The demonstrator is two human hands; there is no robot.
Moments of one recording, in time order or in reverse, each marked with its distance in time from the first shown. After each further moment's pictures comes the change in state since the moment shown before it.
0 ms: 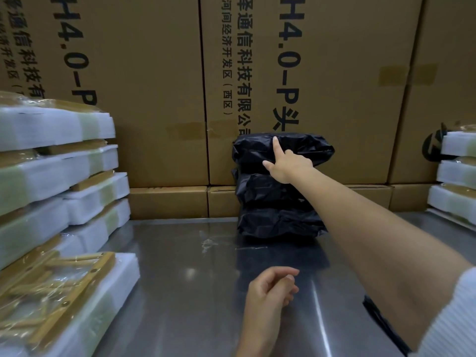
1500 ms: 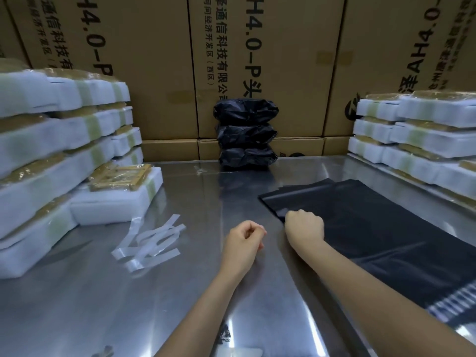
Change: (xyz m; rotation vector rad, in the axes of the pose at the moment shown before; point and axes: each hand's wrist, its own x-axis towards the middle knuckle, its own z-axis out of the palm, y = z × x) left_hand -0.253 0.030 0.030 0.358 0.039 0.039; right_hand -0.440 0.073 0.010 -0.212 -0.116 0.089
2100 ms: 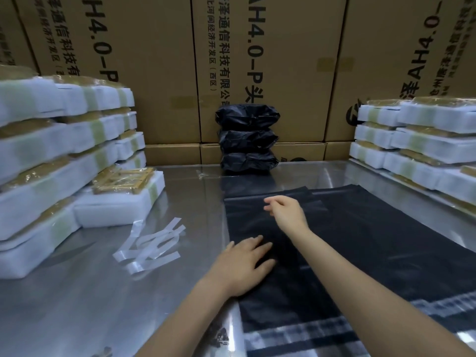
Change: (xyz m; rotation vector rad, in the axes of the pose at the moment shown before) left_hand -0.008 -0.003 -0.019 1.075 -0.471 0.273; right_hand 0.010 -0.018 -0.024 1.287 -0.019 0.120
